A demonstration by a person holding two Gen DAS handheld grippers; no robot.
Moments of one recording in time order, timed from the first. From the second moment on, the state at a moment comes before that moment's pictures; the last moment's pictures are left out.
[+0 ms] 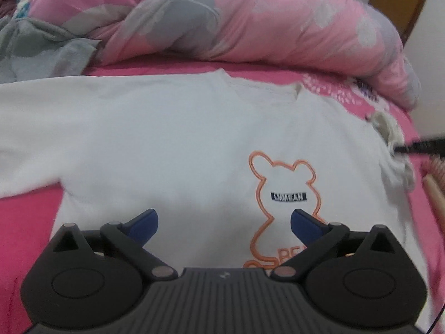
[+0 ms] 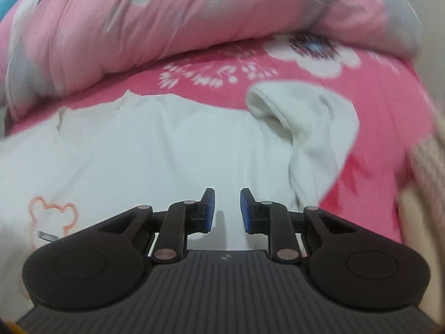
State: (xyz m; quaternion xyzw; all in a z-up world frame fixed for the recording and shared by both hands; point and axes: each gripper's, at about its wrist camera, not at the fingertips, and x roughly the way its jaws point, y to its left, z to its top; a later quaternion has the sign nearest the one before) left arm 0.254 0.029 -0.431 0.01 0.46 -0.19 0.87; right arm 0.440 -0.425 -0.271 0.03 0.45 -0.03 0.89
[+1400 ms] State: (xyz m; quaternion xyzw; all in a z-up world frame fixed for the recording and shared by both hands) left arm 0.254 -0.023 -0.451 0.05 0.48 -0.02 0.87; right arm 0.487 -0.476 -0.266 0.06 0.37 0.02 0.93
